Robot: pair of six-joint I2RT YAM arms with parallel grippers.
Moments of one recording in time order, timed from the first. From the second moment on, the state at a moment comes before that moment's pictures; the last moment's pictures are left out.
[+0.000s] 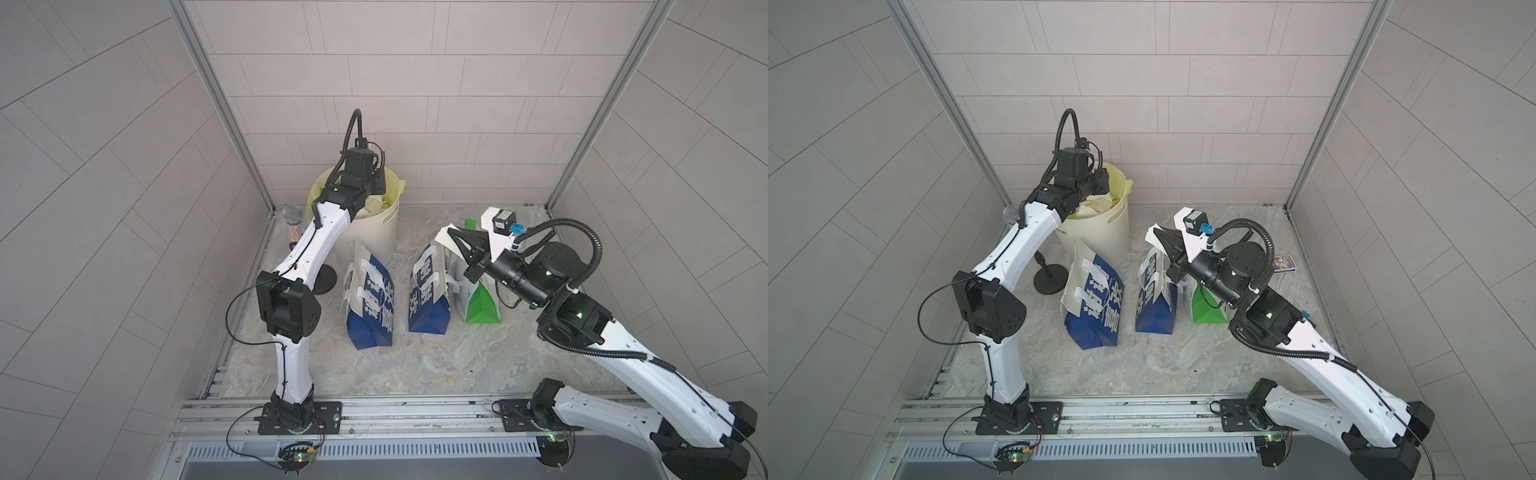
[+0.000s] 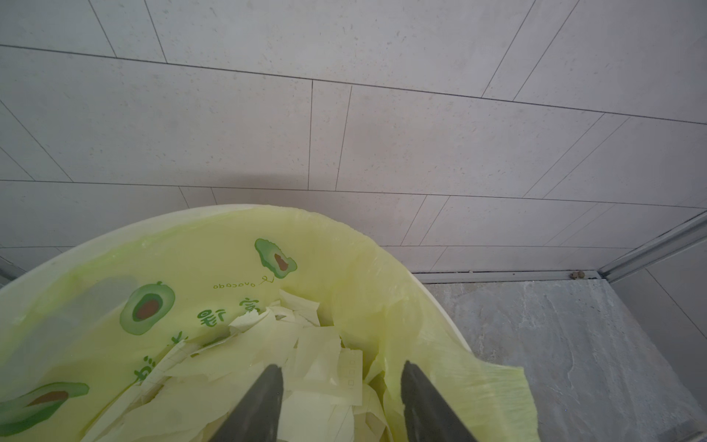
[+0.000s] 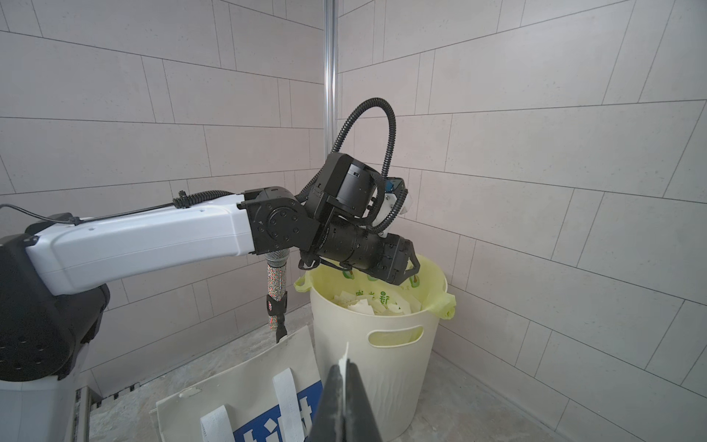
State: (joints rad) left arm -0.35 1.97 2.09 -0.56 -0.17 -0.24; right arm 0.73 0.96 1.11 -0.02 -0.06 0.01
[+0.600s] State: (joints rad) left arm -0.34 1.31 1.47 -0.30 0.24 -0.34; right arm 0.70 0.98 1.11 0.02 -0.06 0.12
